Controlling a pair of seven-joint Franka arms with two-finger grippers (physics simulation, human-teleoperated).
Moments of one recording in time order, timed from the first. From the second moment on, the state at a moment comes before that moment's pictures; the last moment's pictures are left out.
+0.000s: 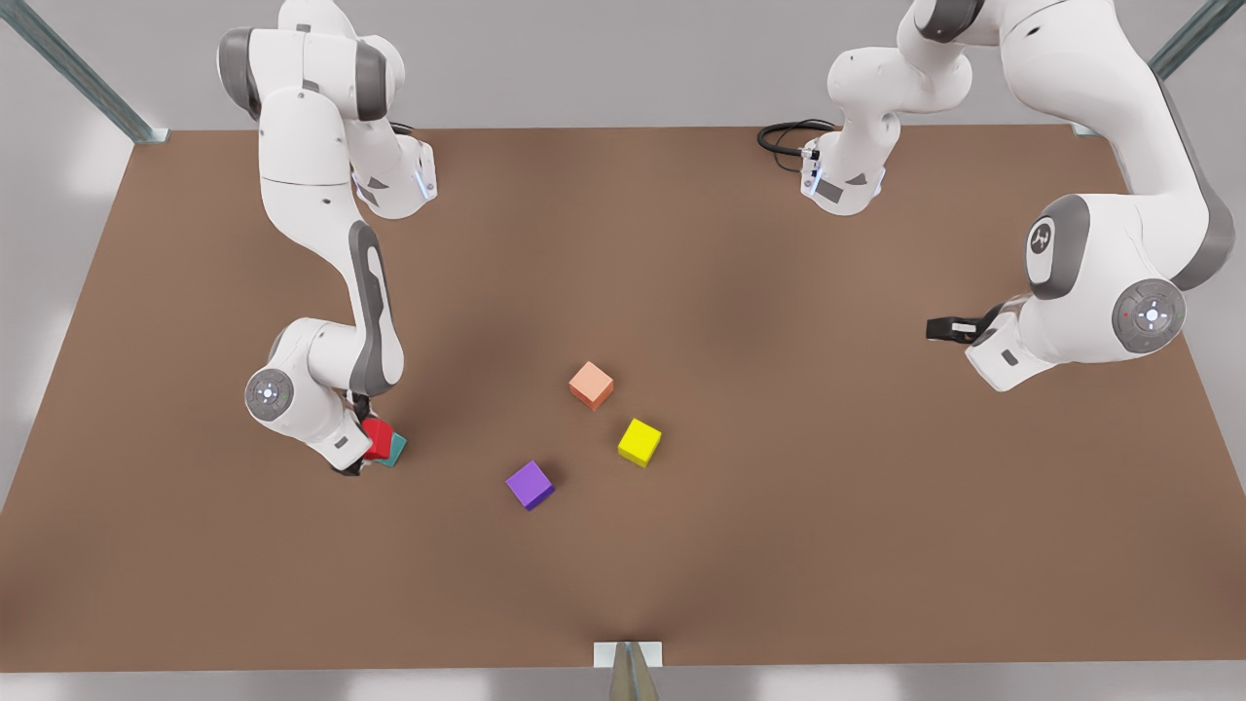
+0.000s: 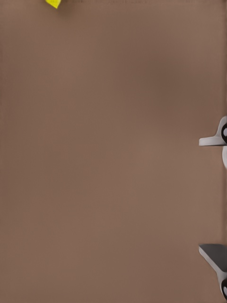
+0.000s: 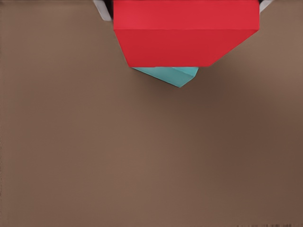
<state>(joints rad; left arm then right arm) -0.06 0.24 0.03 -1.48 -0.01 1.36 0.07 0.60 0.58 -0.56 -1.89 0.44 2.29 -1.75</state>
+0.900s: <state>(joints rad) -0.07 0.23 0.03 -1.47 -0.01 1.34 0.04 0.58 0.48 -0.65 -1.63 0.33 1.73 -1.36</state>
